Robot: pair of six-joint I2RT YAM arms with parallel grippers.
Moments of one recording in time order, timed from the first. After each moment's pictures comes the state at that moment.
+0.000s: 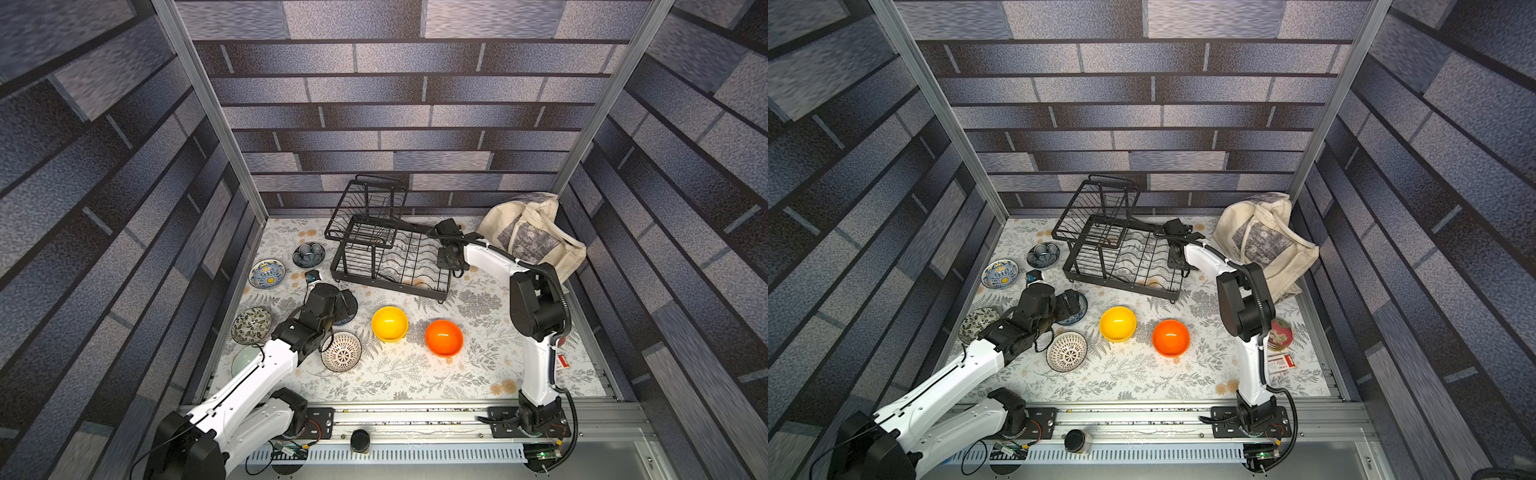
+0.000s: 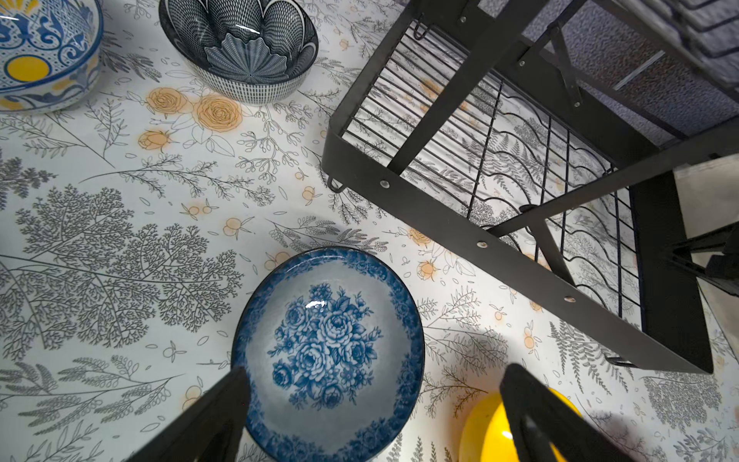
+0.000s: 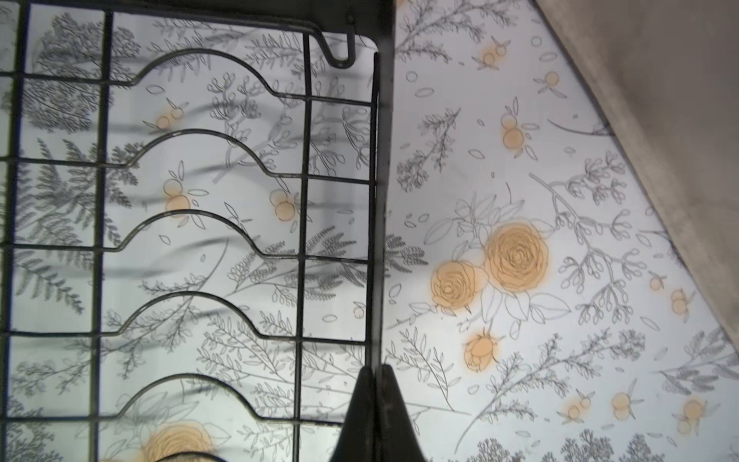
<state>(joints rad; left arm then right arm) -0.46 0.96 0.59 -0.34 -0.23 -0.66 0.43 2.10 1.67 -0.71 0.29 0.47</state>
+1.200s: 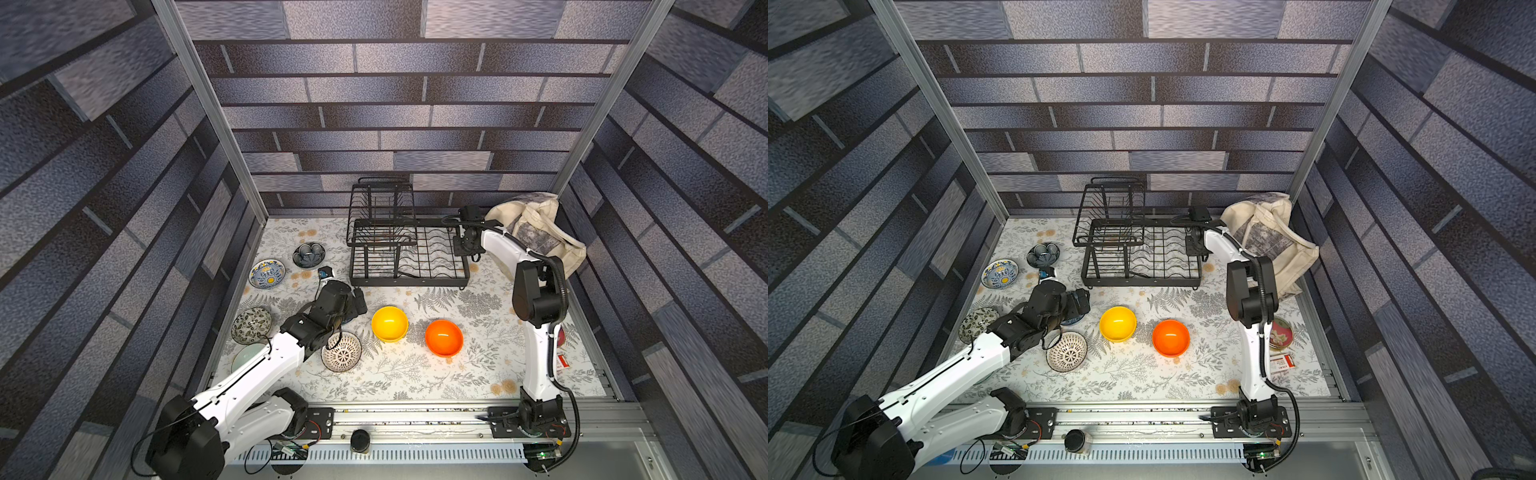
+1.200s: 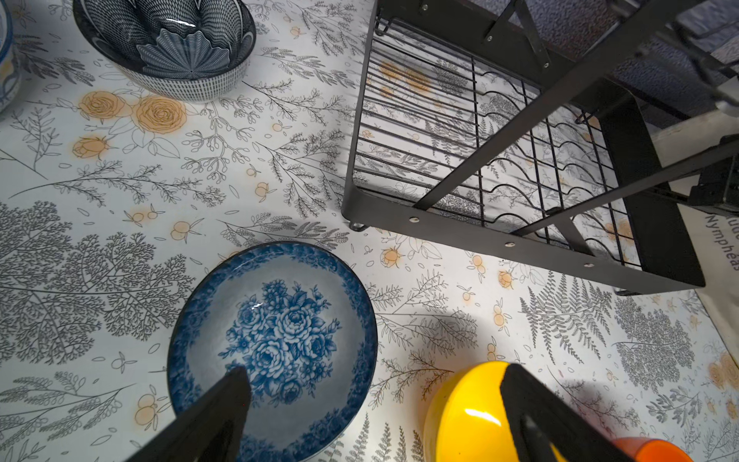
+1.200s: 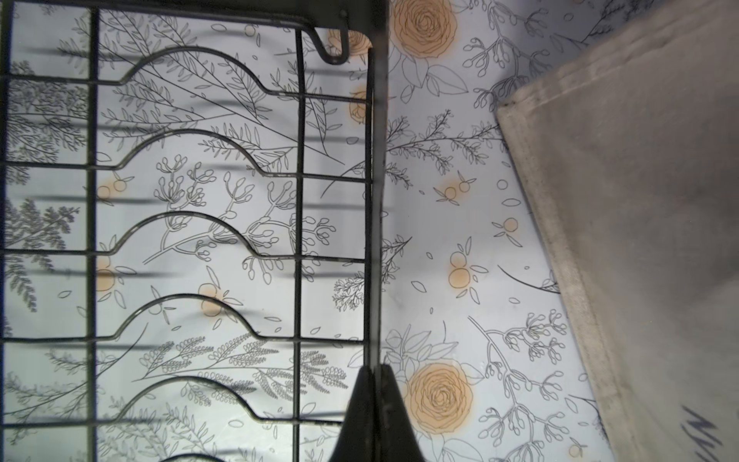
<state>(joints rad) -0.56 1.04 0.67 -0.35 -0.26 -0.66 0.24 2.20 1.83 -0.73 0.14 0.14</state>
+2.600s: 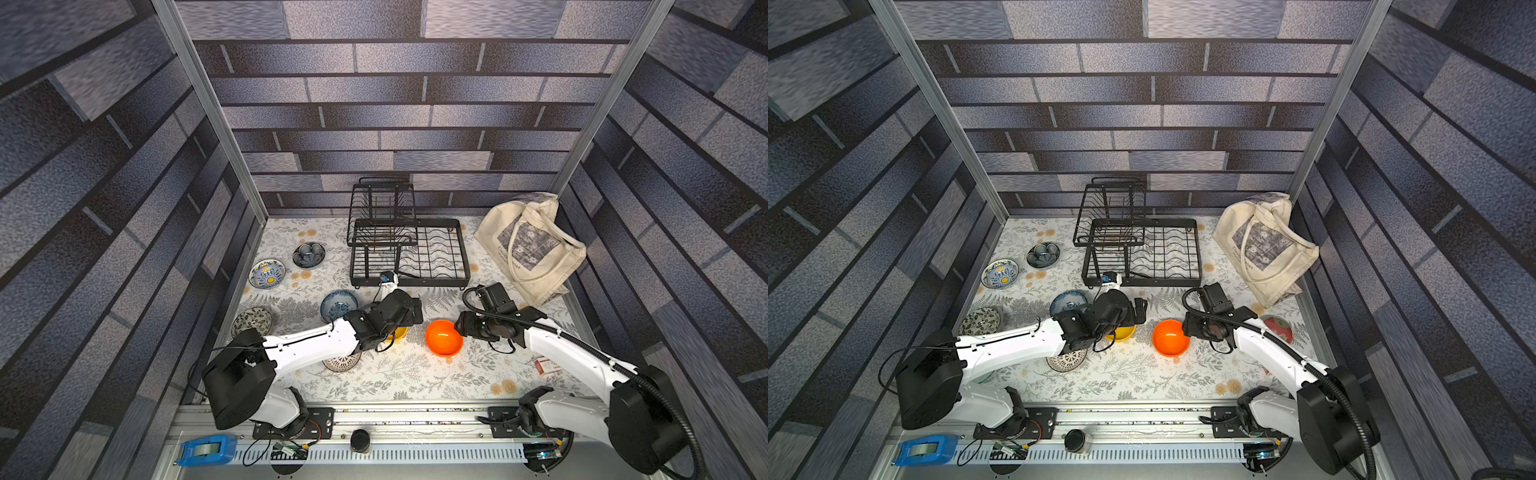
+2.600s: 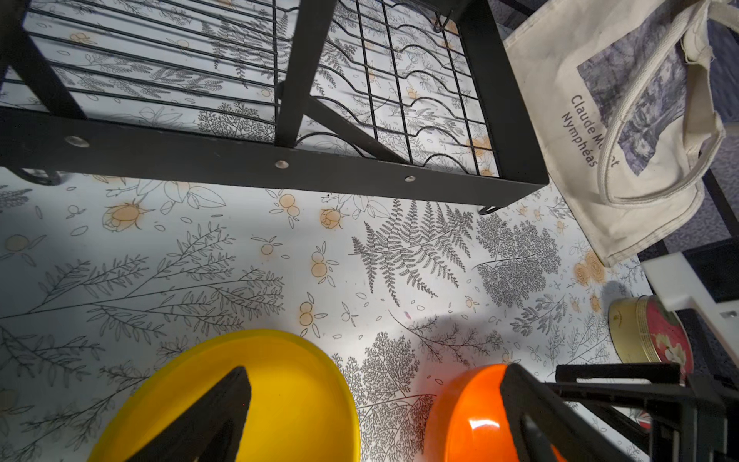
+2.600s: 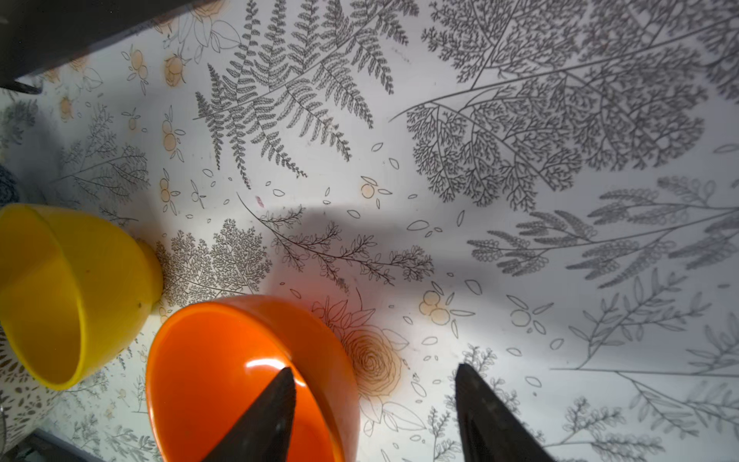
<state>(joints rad) -0.95 1.44 0.84 -0.10 -0.31 -0.83 0.47 1.18 0.63 -0.55 -0.16 0.57</state>
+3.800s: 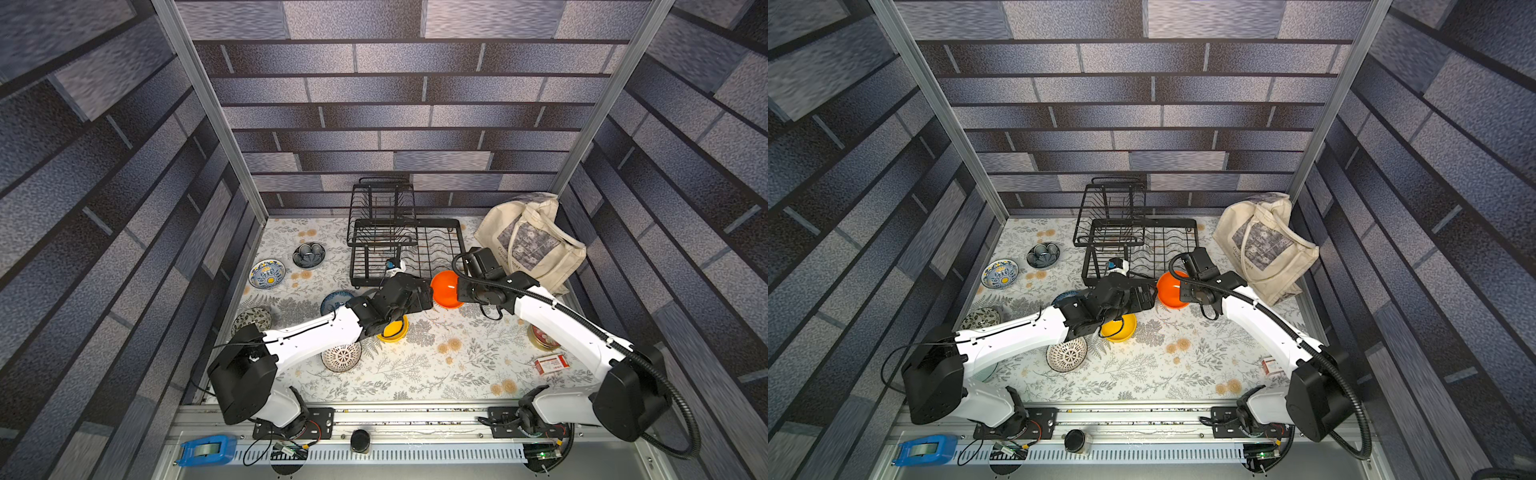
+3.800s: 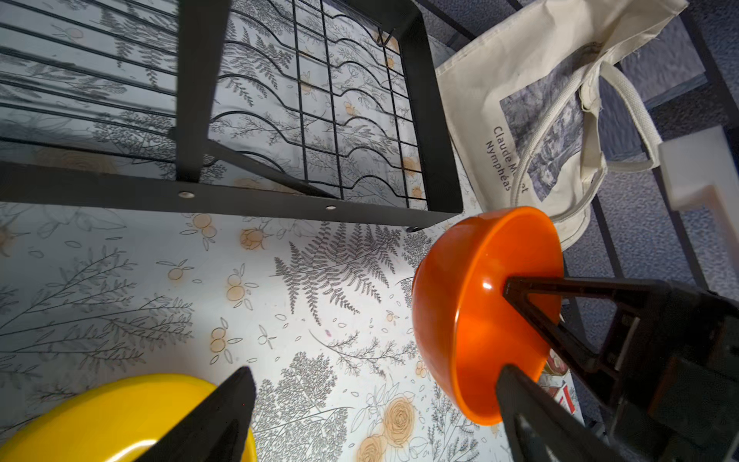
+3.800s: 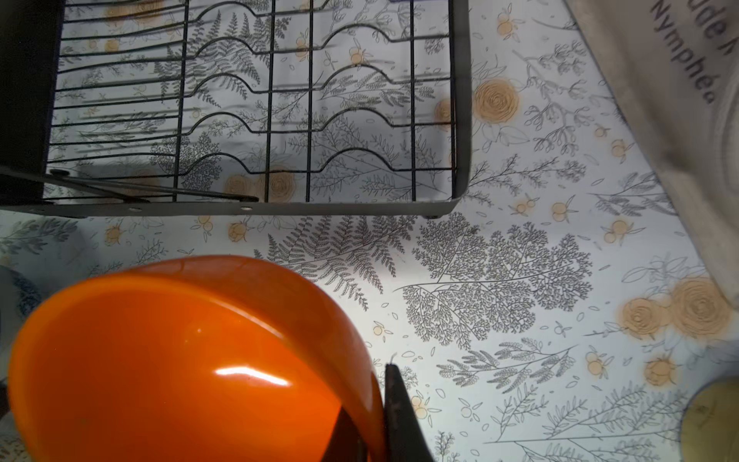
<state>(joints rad) -0.91 1.50 1.03 -0.13 -0.14 -0.88 0.53 1.36 1.09 -0.72 0.17 0.47</state>
